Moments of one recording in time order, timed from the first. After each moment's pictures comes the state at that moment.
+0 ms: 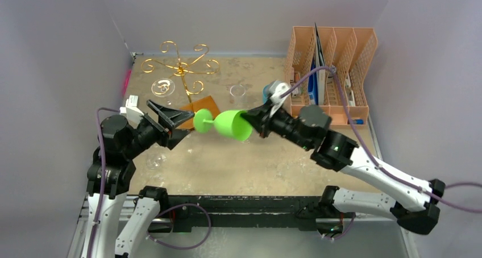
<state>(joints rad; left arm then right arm) -0.12 0.59 1.01 -0.71 0.49 -1.28 0.92 0.95 1.08 -0.13 -0.01 0.16</state>
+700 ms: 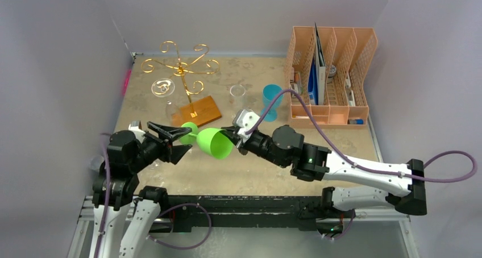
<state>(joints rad) -0.12 0.44 0.83 -0.81 0.46 -1.54 1.26 1.10 1.02 0.07 0.20 -0.13</state>
